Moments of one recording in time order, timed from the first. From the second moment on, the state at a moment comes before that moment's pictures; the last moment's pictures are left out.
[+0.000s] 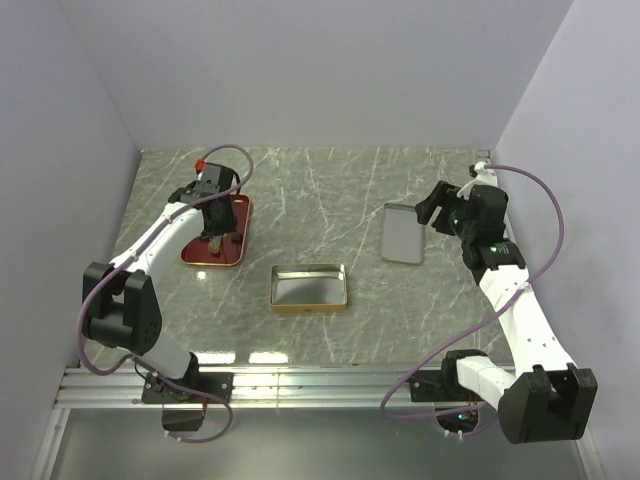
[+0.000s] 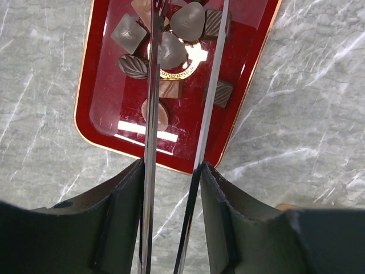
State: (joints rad) left arm -0.26 1.55 1.23 -0.71 -0.35 -0.40; right arm 0.04 1.05 0.88 -0.25 -0.11 0.39
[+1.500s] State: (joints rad) left arm -0.22 1.47 1.27 -0.85 -0.25 -0.33; right arm 0.04 1.05 0.88 -0.25 -0.11 0.38
